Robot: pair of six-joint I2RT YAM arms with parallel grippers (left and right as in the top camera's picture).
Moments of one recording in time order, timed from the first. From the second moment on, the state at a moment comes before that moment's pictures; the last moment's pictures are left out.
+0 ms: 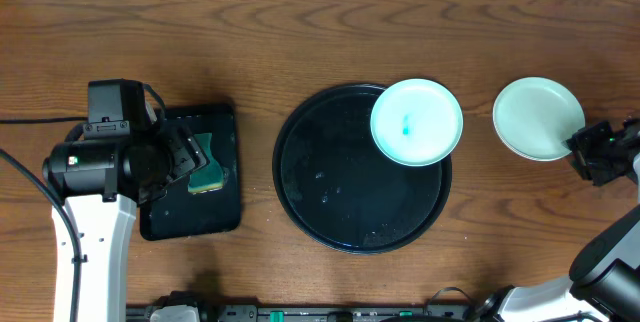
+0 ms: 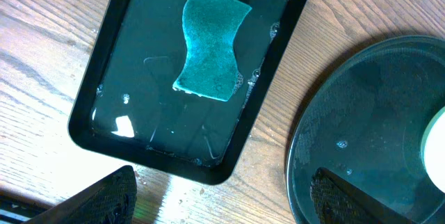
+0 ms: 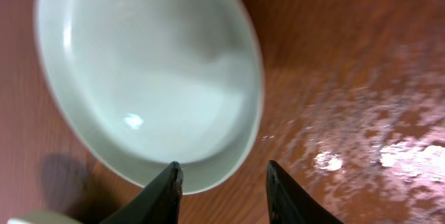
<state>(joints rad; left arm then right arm) 0.08 1.18 1.22 -1.27 0.07 -0.45 -0.67 1.74 1.17 -0.72 -0.30 0.49</state>
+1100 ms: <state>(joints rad) 0.08 1.18 1.22 -1.27 0.07 -0.45 -0.09 1.91 1.28 -0.62 -0.37 -0.01</state>
